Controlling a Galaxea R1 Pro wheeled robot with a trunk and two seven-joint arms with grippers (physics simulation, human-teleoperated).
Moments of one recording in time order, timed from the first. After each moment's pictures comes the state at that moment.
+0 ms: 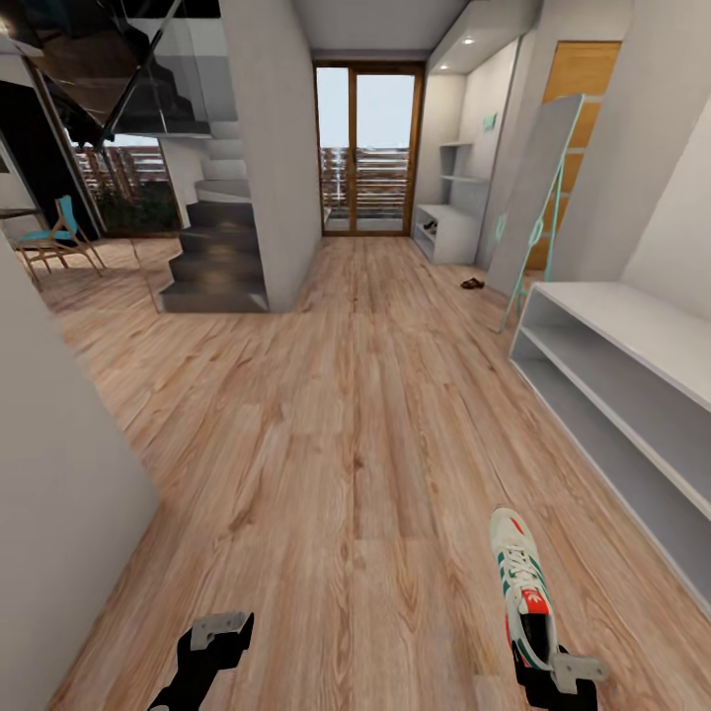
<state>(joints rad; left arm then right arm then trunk) -0.30 -0.02 0.26 -0.51 -0.09 -0.32 -0.16 -0.36 -0.15 0.19 -0.15 -0.23 -0.70 -0.08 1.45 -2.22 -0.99</state>
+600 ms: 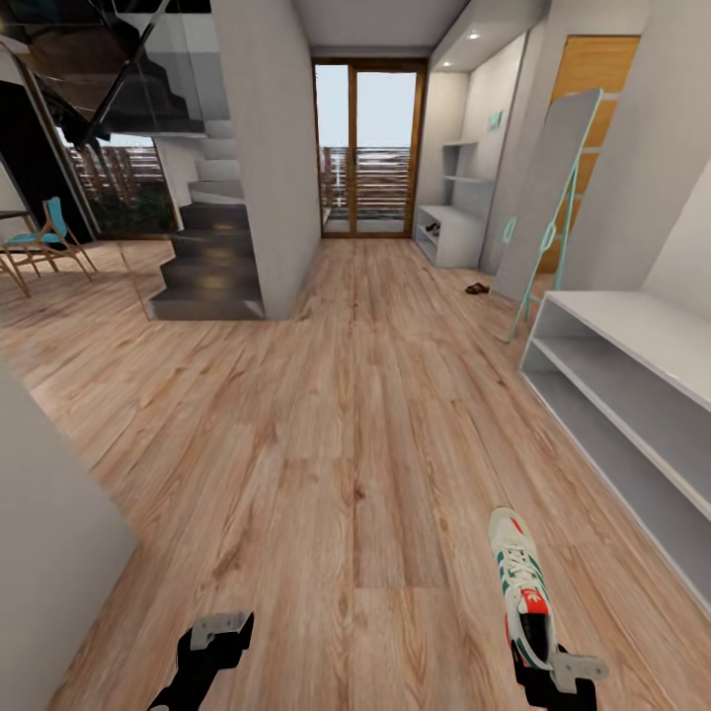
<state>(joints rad) -0.30 -0.02 0.26 -0.51 -0.09 -0.32 -0.16 -0.36 -0.15 0.19 -0.15 -0.24 -0.70 -0.08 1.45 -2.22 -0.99</state>
